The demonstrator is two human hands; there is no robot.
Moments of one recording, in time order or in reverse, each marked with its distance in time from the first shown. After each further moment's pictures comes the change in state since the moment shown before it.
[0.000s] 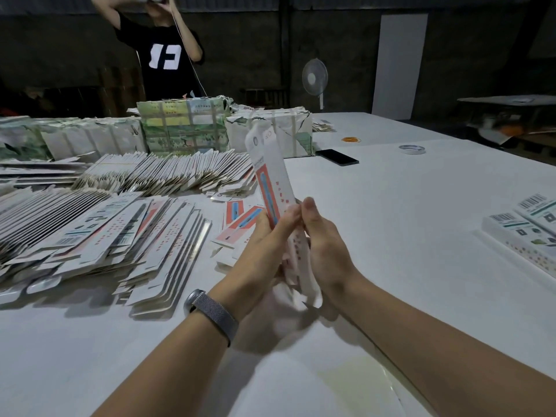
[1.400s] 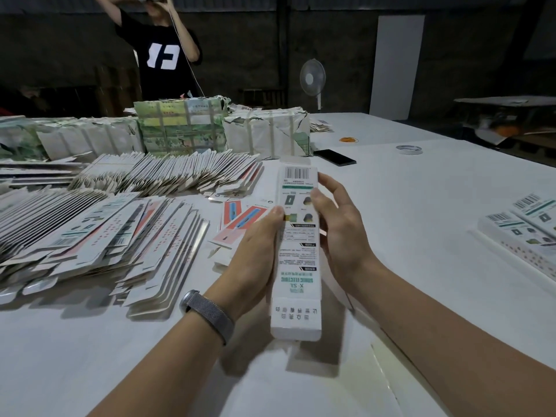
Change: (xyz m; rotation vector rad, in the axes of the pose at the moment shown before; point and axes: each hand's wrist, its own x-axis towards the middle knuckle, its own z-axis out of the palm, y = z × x) left_hand 0.004 -0.005 -0.005 0.012 -0.053 0.098; right_hand 0.014 -0.013 -0.022 -0.092 0.158 -0.071
